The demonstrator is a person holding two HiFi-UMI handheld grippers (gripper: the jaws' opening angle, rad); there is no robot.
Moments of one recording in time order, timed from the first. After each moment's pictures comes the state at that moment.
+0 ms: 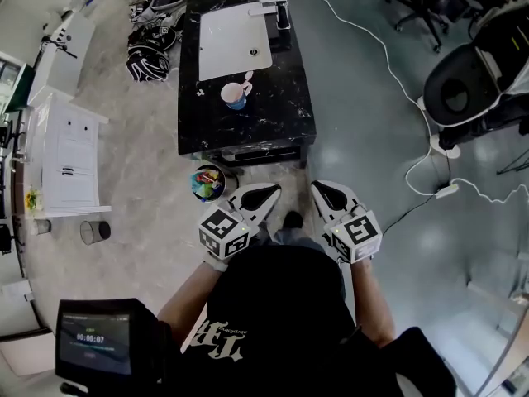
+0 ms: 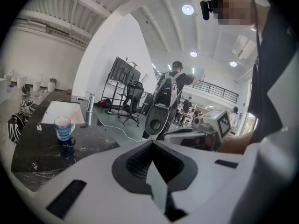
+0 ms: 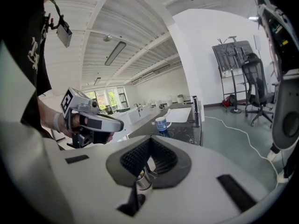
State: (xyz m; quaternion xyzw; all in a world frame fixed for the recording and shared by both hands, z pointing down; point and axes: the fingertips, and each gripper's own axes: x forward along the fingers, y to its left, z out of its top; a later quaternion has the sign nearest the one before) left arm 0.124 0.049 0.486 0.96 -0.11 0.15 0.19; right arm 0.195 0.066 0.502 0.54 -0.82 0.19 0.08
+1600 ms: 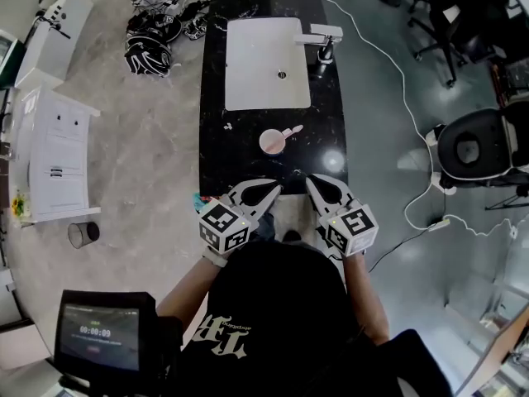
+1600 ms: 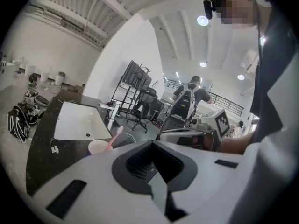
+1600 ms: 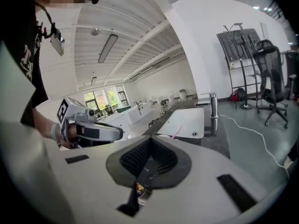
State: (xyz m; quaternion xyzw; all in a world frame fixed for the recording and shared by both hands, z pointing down) left arm 0.071 -0.176 0.488 0.96 -0.13 0.12 0.24; right arm 0.137 -0.175 0.494 0.52 -0.82 0.22 0.09
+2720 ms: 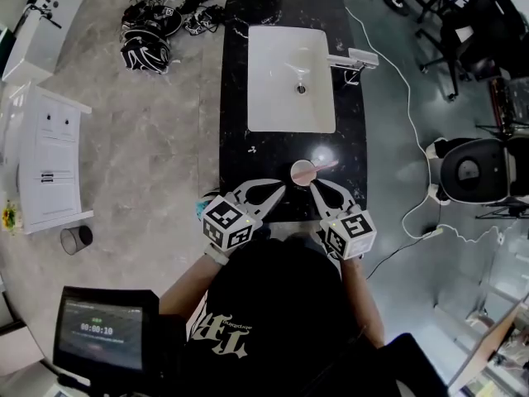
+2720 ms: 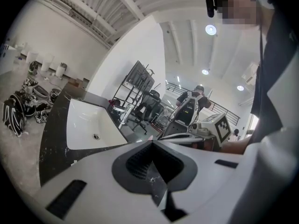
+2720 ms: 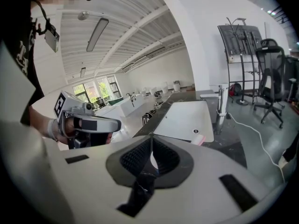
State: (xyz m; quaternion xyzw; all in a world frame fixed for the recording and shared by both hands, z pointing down) left arm 0.017 -0.291 0.505 0.95 -0.10 0.10 0.28; right arm 0.084 -0.279 0.524 0.54 -0.79 0.26 0.14
